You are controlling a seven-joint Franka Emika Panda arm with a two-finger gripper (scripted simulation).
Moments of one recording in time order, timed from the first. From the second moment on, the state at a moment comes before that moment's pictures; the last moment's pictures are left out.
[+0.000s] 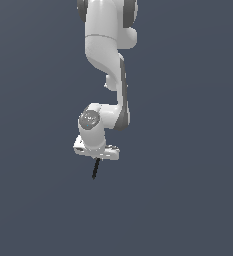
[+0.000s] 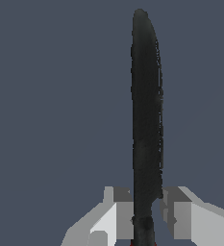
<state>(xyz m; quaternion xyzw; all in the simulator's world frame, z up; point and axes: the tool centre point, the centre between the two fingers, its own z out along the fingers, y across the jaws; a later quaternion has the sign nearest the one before) 0.020 -0.086 0.013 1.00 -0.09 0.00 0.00</state>
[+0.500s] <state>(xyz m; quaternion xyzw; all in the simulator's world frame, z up) 0.006 -0.035 0.052 1.00 -0.09 0.00 0.00</state>
